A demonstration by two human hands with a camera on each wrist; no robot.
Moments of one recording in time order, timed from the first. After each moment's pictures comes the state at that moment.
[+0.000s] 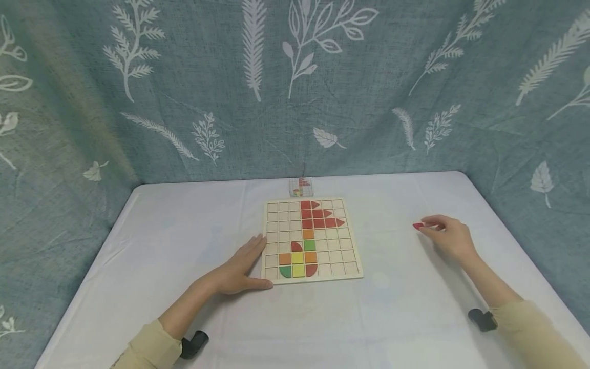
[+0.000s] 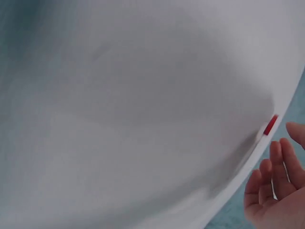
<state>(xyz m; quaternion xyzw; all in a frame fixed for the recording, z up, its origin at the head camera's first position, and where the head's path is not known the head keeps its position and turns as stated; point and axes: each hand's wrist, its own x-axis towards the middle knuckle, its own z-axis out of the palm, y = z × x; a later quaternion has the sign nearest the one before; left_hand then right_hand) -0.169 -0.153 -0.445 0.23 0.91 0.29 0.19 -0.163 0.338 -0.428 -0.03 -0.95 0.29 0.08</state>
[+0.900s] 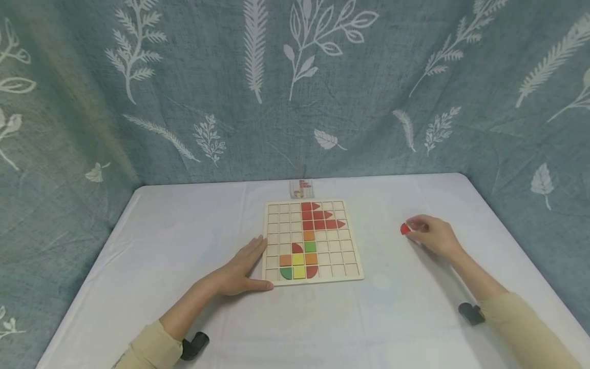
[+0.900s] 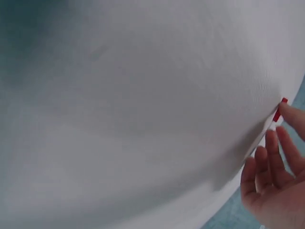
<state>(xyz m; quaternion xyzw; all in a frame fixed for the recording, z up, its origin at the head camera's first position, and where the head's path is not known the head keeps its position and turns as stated) -0.165 -0.154 -0.439 0.23 0.90 0.30 0.20 -0.181 0.323 -0.433 0.00 -0.96 0.29 0.00</state>
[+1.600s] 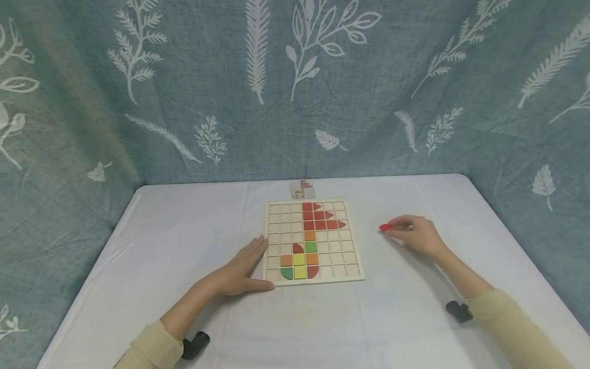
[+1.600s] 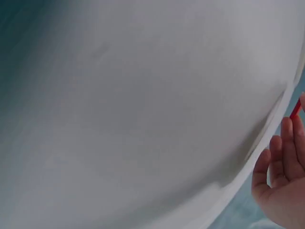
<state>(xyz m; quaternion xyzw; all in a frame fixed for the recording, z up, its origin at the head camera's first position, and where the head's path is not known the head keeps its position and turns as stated) -0.167 -0.155 -0.438 0.23 0.90 0.30 0.20 -0.192 0.287 -0.431 0.00 -0.94 0.34 -0.03</state>
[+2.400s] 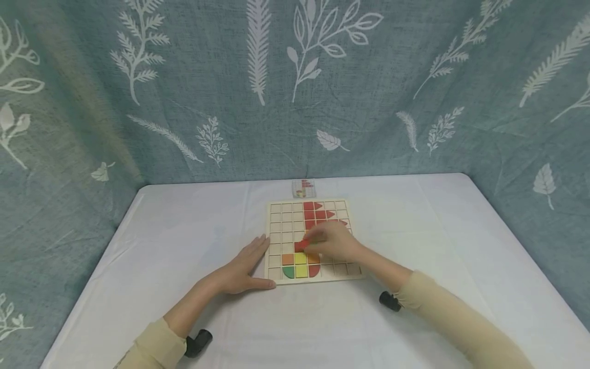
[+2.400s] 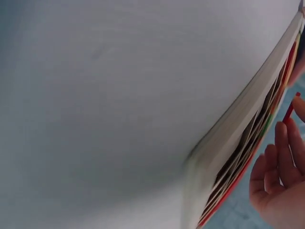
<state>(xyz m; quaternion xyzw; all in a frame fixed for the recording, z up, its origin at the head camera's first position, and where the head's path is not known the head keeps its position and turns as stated) -0.169 -0.152 -0.435 0.23 0.90 0.30 0.21 -0.210 0.120 -0.430 0.23 -0.89 0.37 -0.08</state>
